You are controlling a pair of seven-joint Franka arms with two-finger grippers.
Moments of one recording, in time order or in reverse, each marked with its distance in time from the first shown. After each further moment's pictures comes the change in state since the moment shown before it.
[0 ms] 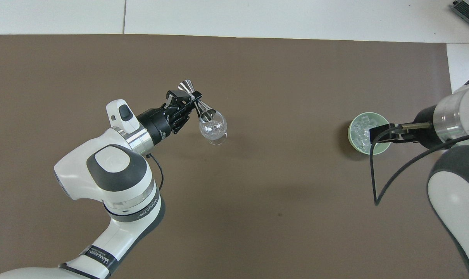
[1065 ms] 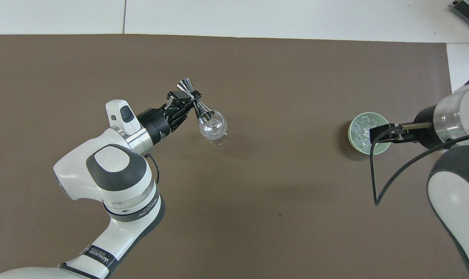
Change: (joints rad) left arm 0.000 0.004 0.000 0.015 0.016 0.020 0.093; right arm 0.000 0.000 0.000 0.000 0.000 0.000 0.000
